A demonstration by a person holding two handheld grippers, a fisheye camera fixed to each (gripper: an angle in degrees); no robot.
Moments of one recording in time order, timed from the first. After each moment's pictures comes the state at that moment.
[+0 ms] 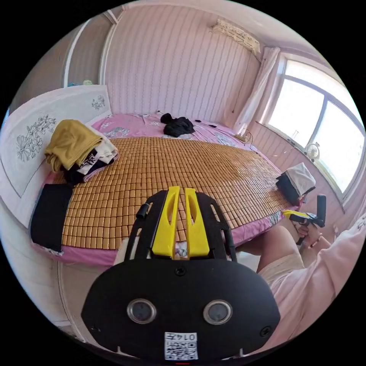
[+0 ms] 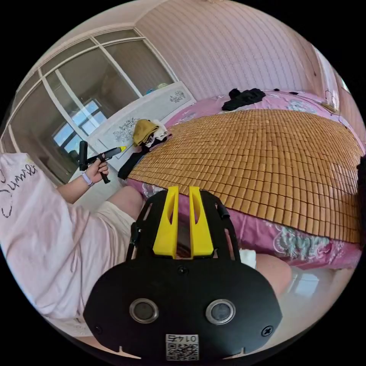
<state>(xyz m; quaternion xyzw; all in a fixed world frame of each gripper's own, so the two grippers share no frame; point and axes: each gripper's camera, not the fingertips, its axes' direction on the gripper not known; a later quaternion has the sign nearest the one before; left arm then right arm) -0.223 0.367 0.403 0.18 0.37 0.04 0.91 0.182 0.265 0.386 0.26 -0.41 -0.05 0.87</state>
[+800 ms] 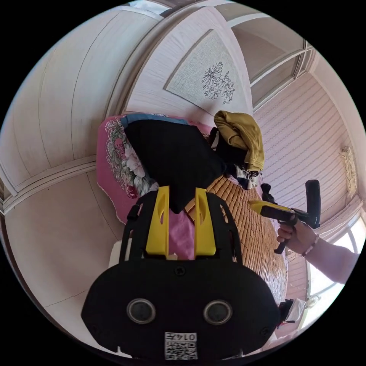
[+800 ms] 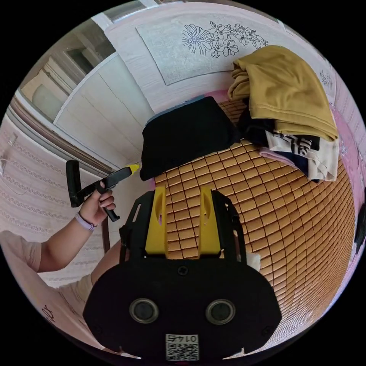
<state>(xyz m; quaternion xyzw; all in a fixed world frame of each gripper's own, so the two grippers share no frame) -0.600 0.457 0.664 0.10 0.30 -0.41 0.85 -0.419 -0.055 0.535 0.08 -0.34 -0.42 0.84</state>
